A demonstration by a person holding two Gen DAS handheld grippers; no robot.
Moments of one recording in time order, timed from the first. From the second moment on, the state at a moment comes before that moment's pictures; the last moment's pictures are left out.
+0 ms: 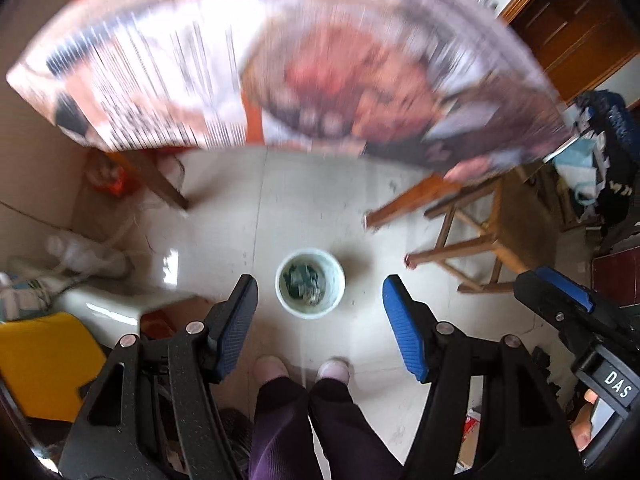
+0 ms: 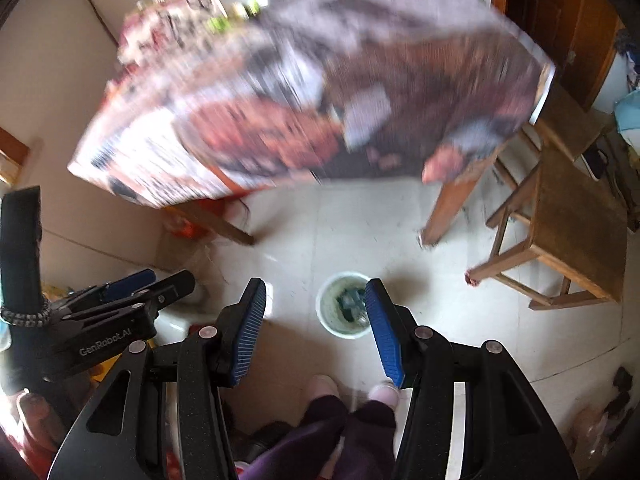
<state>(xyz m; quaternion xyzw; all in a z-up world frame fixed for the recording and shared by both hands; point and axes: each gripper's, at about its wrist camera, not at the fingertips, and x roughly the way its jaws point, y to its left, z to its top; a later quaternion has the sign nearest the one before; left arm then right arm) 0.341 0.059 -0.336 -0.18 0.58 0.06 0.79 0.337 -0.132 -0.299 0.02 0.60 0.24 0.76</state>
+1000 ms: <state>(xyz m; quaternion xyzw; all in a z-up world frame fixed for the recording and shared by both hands) 0.301 0.083 -0.047 -0.11 0.34 0.02 0.93 0.314 -0.143 -0.040 0.03 0.31 0.19 0.93</state>
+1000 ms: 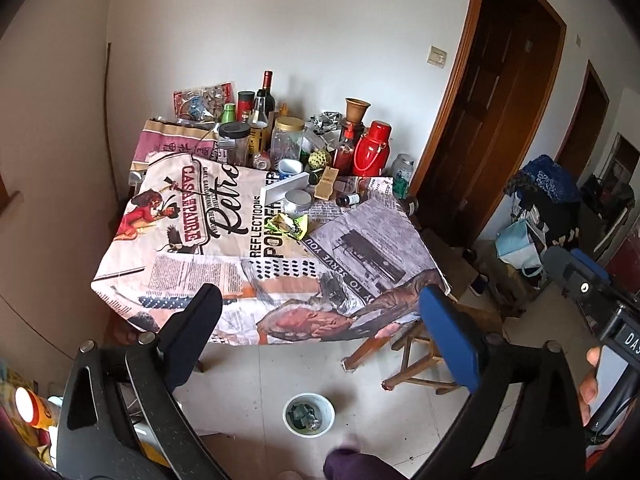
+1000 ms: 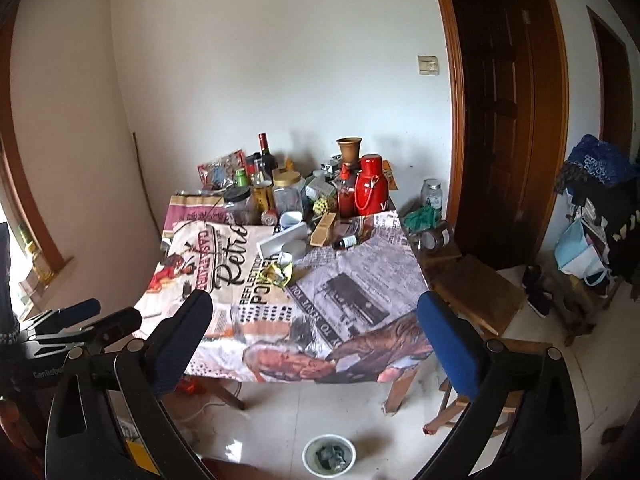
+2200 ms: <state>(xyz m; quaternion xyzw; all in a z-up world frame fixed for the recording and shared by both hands) 0.601 0.134 -0.123 -0.20 0.42 0.14 0.88 0.615 -0.140 -0.128 0.04 0.44 0.23 0.87</state>
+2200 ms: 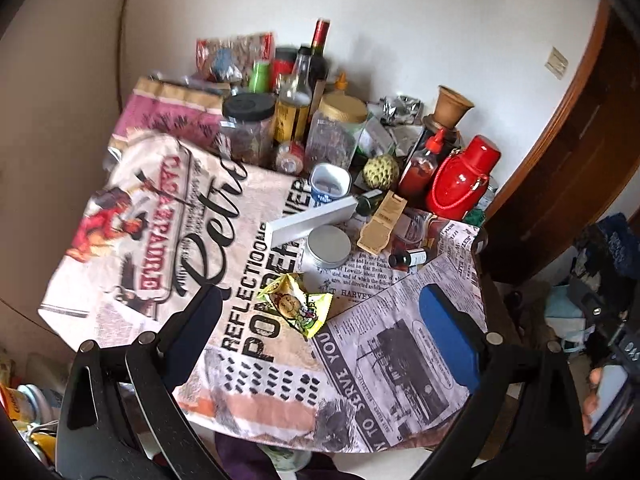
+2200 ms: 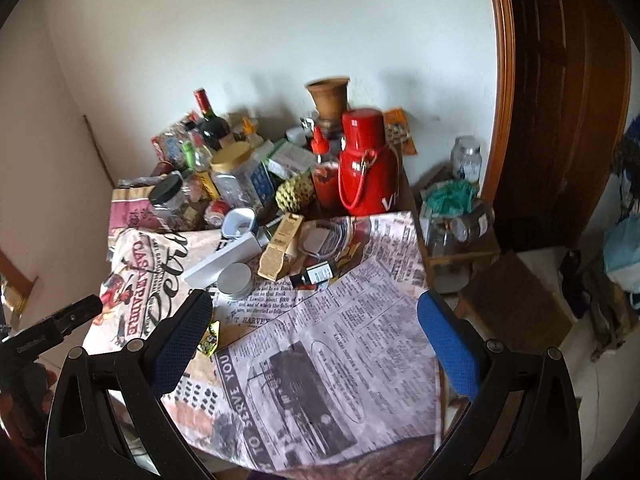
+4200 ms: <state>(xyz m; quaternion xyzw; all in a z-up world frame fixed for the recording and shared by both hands) 0.704 0.155 -0.239 -0.13 0.53 0.03 0.84 0.664 -0.104 -0.227 0.05 0.53 0.14 0.83</state>
